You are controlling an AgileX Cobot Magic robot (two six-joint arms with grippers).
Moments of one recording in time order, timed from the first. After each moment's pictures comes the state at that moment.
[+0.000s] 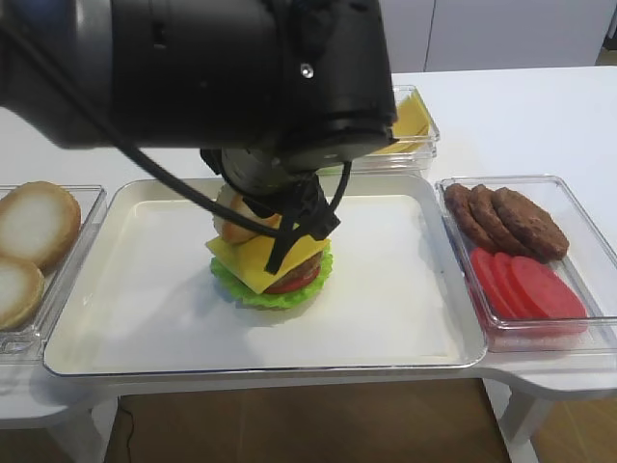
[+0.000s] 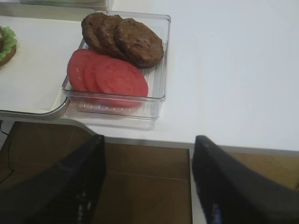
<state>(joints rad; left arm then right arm) -1.01 1.78 -1.44 0.85 1.22 -0.67 0.08 -0.02 -0.49 0.10 1.13 -0.08</state>
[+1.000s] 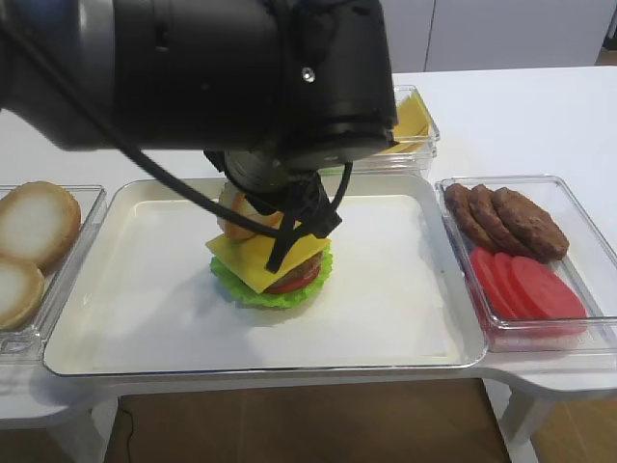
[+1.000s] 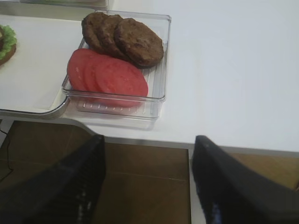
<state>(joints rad) -1.01 1.78 -1.44 0.87 1.21 -0.67 0.08 -0.02 -0.49 0.10 1.13 -0.09</state>
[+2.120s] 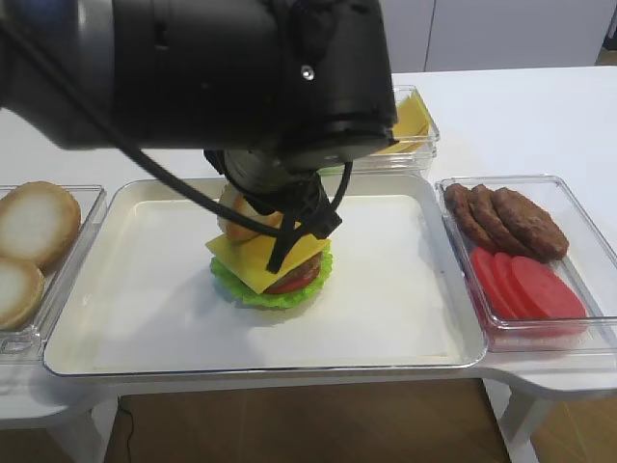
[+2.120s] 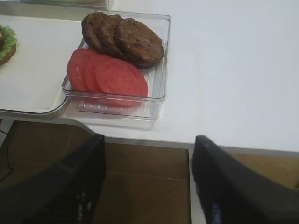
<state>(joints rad) -1.01 1.78 -1.44 0.86 1.21 -0.67 0.08 -0.02 -0.49 0.10 1.13 -0.09</state>
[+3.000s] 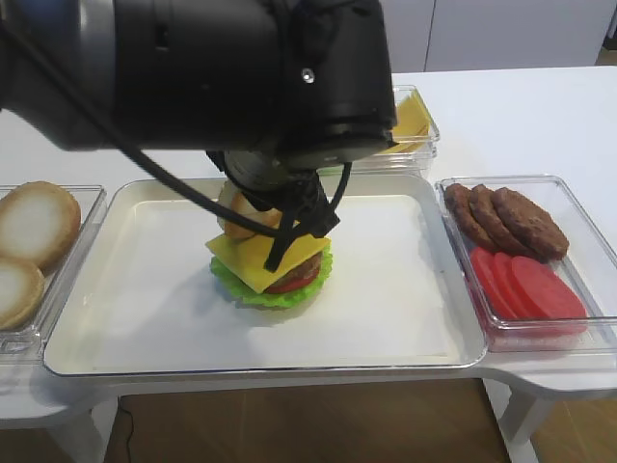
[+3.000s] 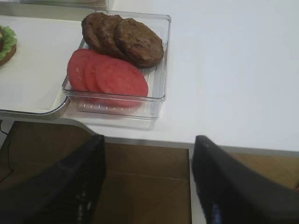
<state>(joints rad) -1.01 1.78 -1.44 0.88 1.21 -0.65 0.08 -0.02 -0.49 0.10 1.13 -0.09</state>
